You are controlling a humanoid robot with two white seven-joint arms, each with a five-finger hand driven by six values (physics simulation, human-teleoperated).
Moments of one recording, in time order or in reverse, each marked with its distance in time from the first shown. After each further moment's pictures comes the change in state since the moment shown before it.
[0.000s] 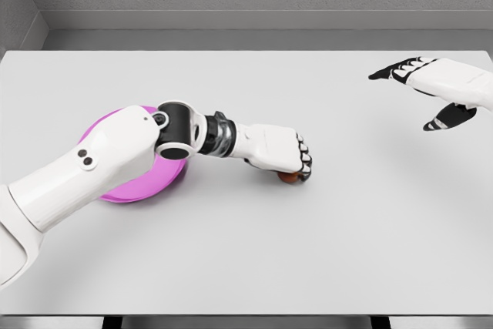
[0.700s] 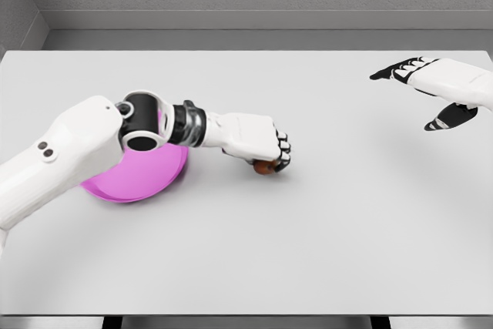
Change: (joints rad) left arm -0.017 0.137 0.009 -0.069 0.145 -0.001 0.006; right arm 0.000 -0.005 0.000 0.002 0.000 0.000 0.000
